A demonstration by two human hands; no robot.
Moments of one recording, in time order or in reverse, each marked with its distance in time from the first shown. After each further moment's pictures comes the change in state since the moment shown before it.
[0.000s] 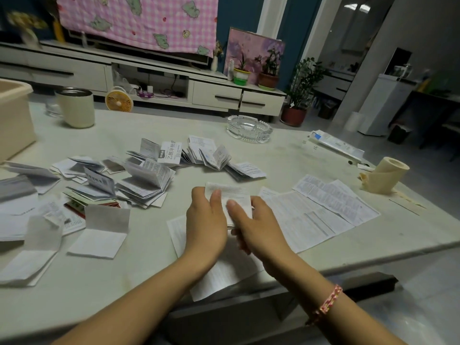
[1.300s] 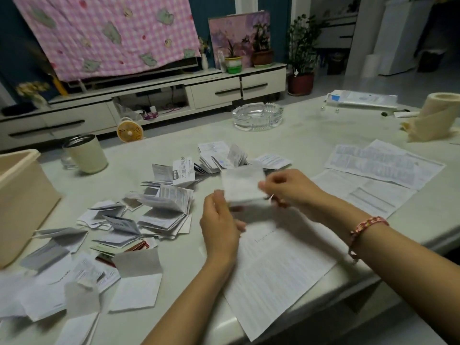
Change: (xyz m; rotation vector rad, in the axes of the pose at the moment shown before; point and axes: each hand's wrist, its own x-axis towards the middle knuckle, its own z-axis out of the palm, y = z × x) left_hand 0.055 -0.055 0.012 -0.090 -0.037 -0.051; right_hand 0.089 0.020 -0.024 0.011 -0.031 0.079
